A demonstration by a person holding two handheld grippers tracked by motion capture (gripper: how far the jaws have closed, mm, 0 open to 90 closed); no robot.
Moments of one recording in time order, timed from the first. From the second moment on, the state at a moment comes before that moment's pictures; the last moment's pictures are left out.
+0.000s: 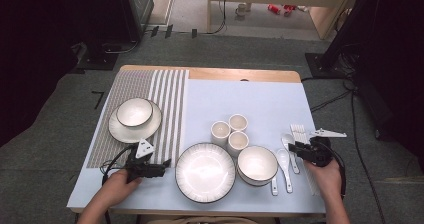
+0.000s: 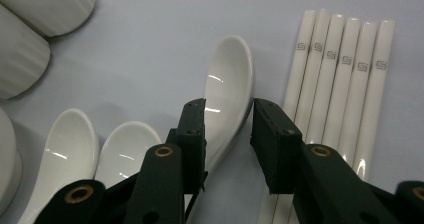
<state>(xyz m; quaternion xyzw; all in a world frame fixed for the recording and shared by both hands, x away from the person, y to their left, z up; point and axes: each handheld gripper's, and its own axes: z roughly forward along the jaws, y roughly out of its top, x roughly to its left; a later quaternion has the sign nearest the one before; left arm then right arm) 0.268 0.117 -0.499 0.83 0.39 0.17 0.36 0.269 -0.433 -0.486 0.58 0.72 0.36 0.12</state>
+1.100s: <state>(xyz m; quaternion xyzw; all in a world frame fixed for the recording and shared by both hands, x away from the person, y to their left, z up) 0.269 0.117 -0.499 0.83 0.39 0.17 0.36 0.259 -0.424 -0.488 0.60 0.71 0.35 0.12</state>
